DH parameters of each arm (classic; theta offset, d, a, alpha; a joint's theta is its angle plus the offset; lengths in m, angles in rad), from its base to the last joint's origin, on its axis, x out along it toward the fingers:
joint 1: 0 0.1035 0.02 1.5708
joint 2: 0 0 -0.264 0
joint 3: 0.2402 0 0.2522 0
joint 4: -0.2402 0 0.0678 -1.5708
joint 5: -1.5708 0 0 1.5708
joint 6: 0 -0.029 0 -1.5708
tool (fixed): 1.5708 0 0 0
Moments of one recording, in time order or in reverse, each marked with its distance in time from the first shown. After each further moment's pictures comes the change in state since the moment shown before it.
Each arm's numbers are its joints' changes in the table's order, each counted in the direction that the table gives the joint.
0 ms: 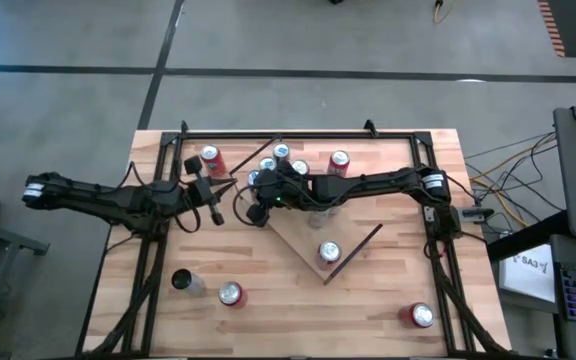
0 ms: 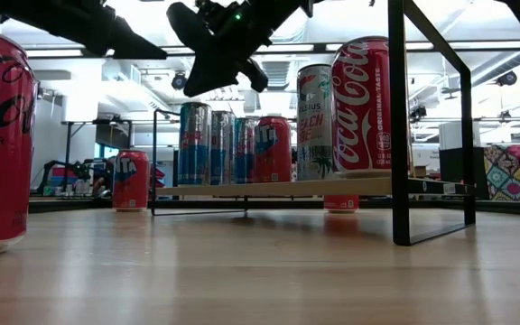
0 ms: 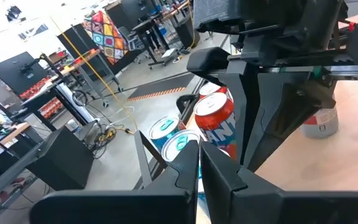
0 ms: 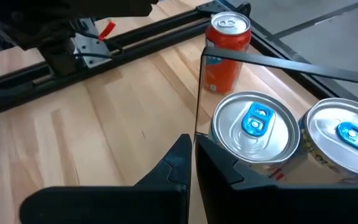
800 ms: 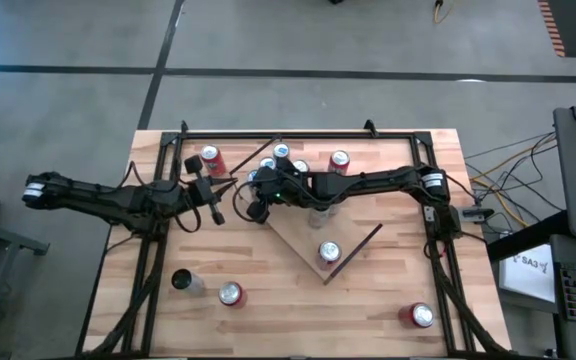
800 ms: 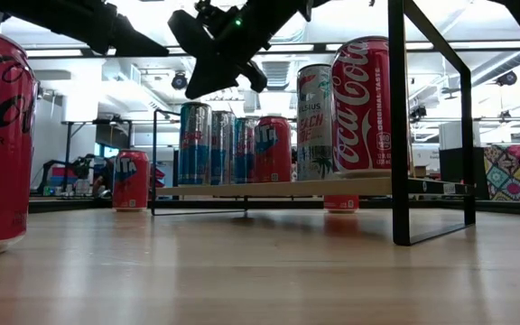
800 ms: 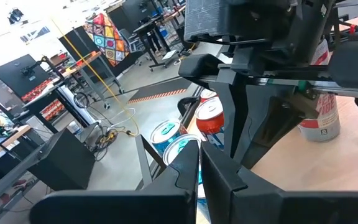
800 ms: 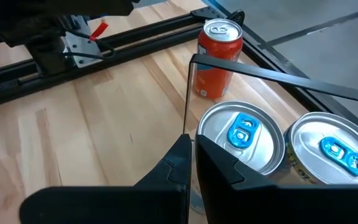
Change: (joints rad) left arm 0.000 -0.011 0.010 0.012 0.001 -0.013; right arm -0.016 -0.002 0.000 0.015 -0.007 0.062
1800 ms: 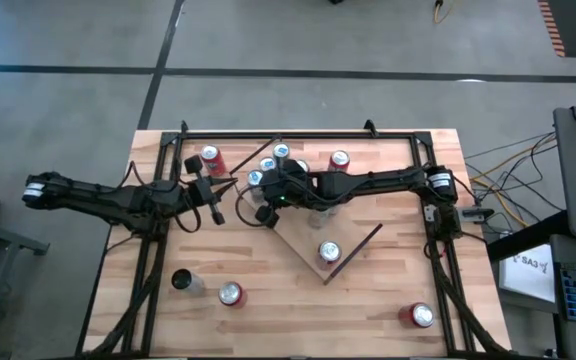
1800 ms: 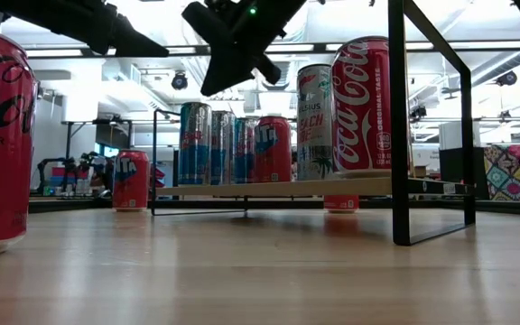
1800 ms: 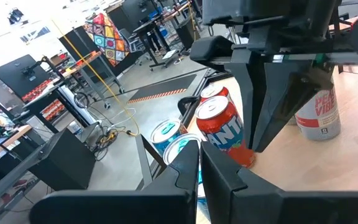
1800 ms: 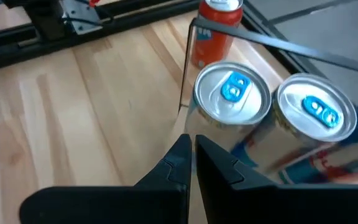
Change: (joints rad) left arm 0.000 0.000 0.000 -0.001 0.001 -0.003; right arm 0.021 0.053 0.001 -0.176 0.014 -0.022
